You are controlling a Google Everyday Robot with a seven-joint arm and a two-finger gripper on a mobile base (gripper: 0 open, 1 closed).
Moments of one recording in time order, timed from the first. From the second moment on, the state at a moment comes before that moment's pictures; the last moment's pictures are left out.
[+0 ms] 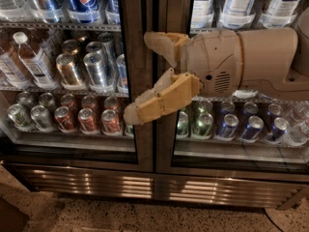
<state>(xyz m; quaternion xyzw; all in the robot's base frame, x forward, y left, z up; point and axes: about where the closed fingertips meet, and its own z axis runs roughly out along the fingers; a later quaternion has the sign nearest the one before) 0.407 0.024 1.028 -0.51 0.56 0.43 0.49</state>
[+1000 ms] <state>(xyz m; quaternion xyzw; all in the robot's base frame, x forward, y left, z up) 0.432 0.021 1.052 -0.50 0.58 0.41 0.50</state>
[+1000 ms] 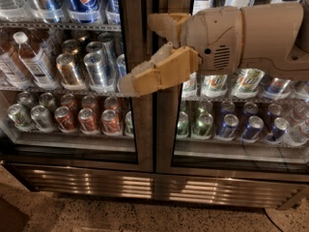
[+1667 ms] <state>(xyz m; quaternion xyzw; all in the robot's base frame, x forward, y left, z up) 0.439 0.020 1.030 -0.48 0.59 0.42 0.49</state>
